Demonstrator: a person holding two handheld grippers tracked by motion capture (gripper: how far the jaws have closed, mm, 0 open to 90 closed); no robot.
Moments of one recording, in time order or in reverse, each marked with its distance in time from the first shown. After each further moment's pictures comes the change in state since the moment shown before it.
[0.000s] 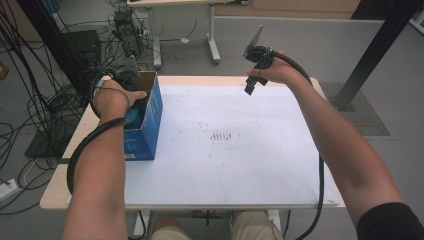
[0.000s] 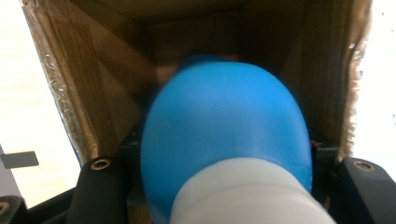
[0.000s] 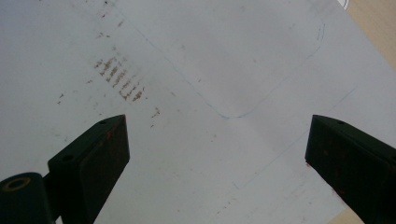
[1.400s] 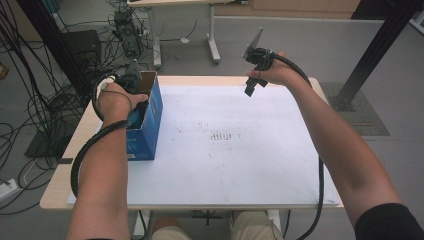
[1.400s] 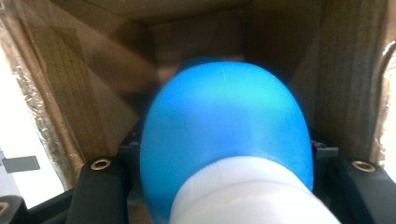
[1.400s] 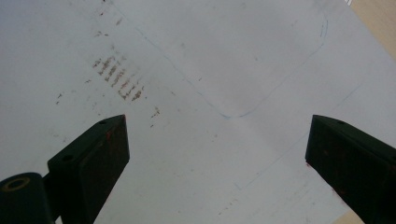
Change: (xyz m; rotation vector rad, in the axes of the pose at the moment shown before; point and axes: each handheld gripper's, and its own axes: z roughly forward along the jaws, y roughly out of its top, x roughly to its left) left arm -0.003 0.003 0.009 0.003 0.012 0.006; right arm -0.001 -0.002 0.005 0.002 0.003 0.004
